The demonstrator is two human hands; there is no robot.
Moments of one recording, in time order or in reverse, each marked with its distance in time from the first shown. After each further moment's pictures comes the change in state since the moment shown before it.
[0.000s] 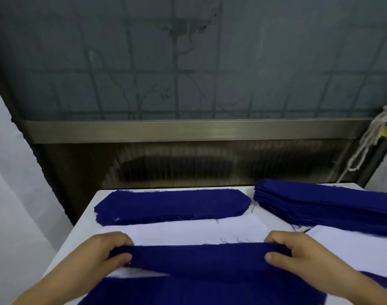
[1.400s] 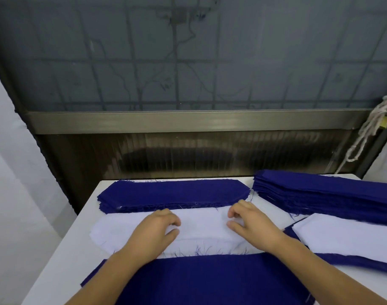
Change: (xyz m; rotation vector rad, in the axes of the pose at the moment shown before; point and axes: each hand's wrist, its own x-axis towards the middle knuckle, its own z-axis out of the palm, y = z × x) left_hand 0.060 0.053 0.070 0.031 0.208 0.119; right_hand 0.084 0.029 0.050 -0.404 0.236 -0.108
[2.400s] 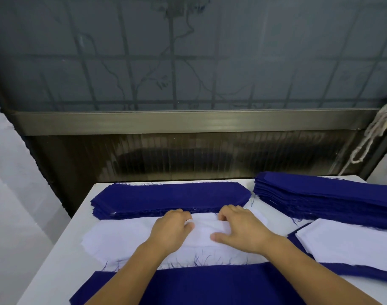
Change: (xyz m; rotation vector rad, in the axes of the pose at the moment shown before) left_hand 0.057 0.016 0.035 0.005 -0.055 -0.116; right_hand 0.033 -0.004 0.016 -0.163 -0.154 0.056
